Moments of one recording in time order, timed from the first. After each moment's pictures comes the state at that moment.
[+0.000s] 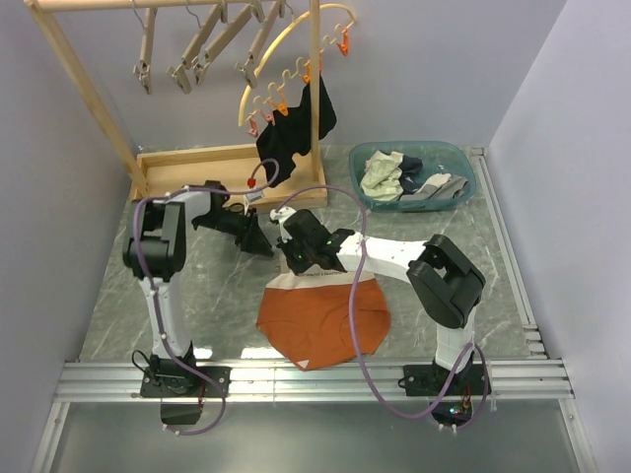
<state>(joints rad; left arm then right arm) -0.10 2.16 1.46 -0.96 1.27 0.89 0.89 1.88 1.24 -0.20 -0.02 0.18</state>
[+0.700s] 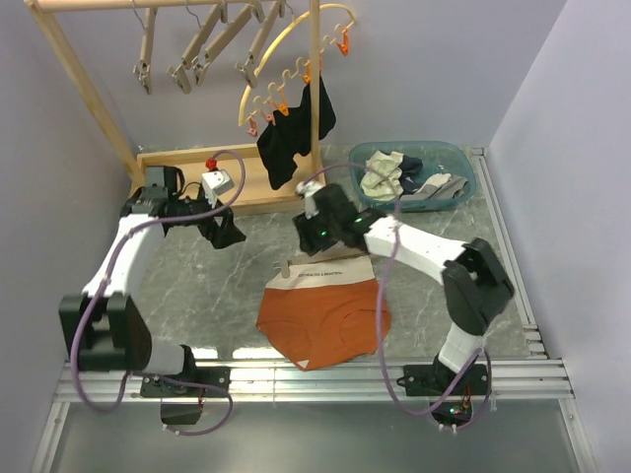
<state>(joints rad) 0.02 1.43 1.14 -0.67 0.90 0.64 0.76 1.76 1.26 -0.31 -0.07 0.15</state>
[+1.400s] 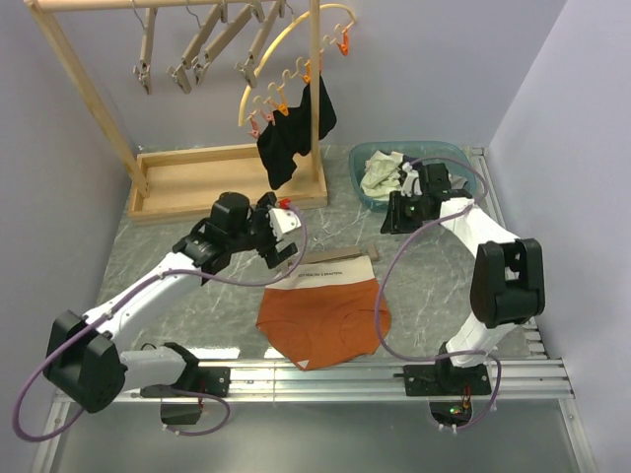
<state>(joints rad) -0.55 1.19 0.89 -0.18 0.37 0.55 0.13 1.66 1.17 -0.52 -0.40 0.13</state>
